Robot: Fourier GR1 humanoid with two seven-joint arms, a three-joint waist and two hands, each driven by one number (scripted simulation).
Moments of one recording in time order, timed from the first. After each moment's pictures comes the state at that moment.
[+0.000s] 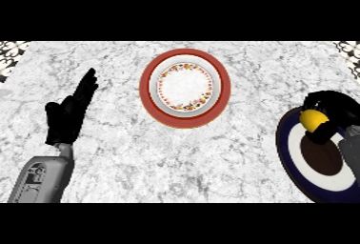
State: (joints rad) left arm -0.27 0.21 0.01 -1.42 -0.06 0.04 0.11; right arm -0.42 -0.53 0.02 -1.05 0.80 0.21 0.12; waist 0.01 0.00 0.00
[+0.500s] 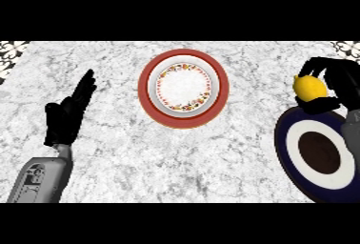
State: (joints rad) left arm -0.26 0.22 0.01 -1.42 -0.07 0.04 0.12; right arm -0.49 -0.49 -0.05 -1.23 0.73 0.03 -0.06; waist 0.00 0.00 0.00
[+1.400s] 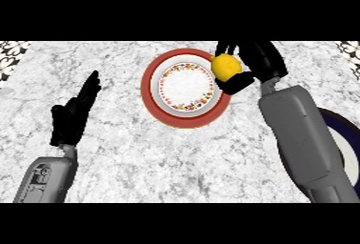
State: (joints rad) left arm -0.26 0.19 0.01 -1.40 -0.09 0.03 0.09; right arm -0.80 -0.17 0.07 -1.17 0.69 0.07 0.07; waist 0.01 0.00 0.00
